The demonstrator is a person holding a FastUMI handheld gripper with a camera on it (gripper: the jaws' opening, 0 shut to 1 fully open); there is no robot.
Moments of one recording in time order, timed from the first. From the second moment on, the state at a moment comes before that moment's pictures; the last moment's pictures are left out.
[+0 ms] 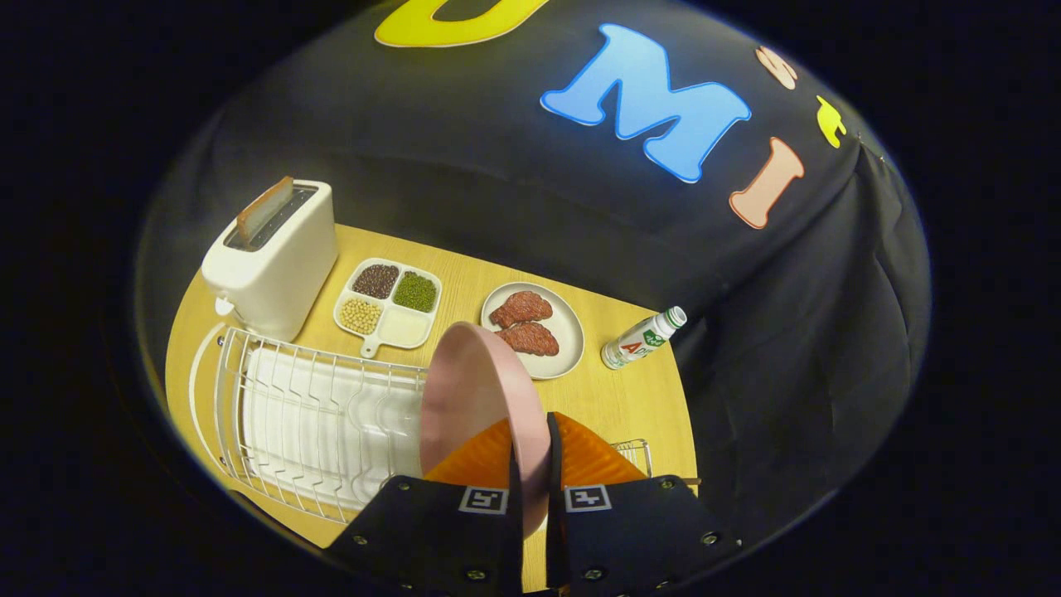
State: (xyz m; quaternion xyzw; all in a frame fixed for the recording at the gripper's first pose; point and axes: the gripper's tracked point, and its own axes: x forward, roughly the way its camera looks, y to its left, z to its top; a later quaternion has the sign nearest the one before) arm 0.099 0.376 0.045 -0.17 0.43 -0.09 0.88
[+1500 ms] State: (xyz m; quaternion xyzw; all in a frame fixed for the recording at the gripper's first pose) arm -0.061 0.210 0.055 0.09 0.40 0.06 0.91
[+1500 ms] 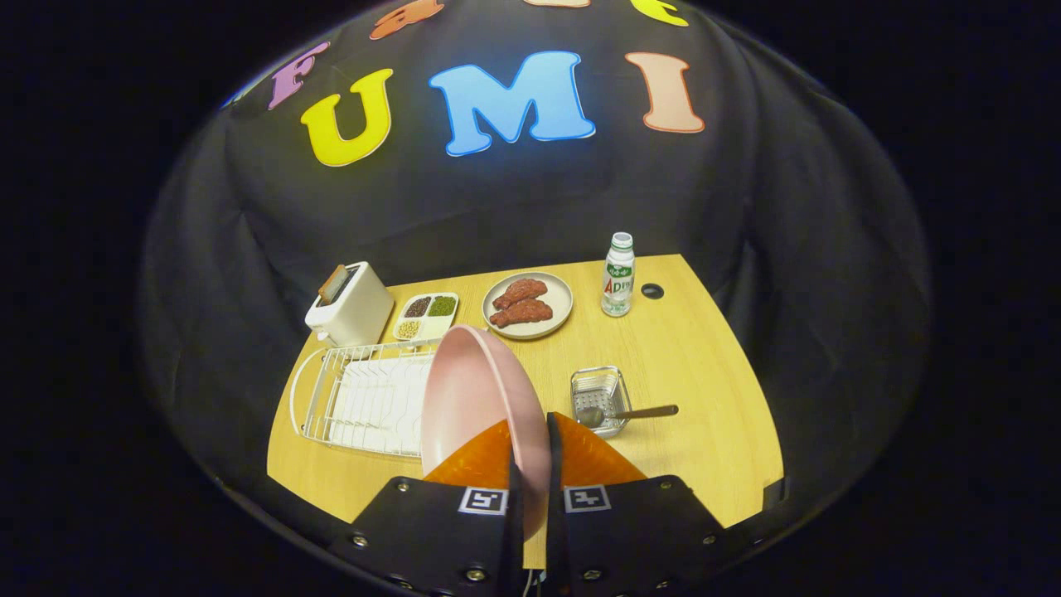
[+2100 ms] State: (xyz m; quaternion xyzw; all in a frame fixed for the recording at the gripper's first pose) arm -0.139 0.237 -0.066 0.19 0.46 0.16 0.86
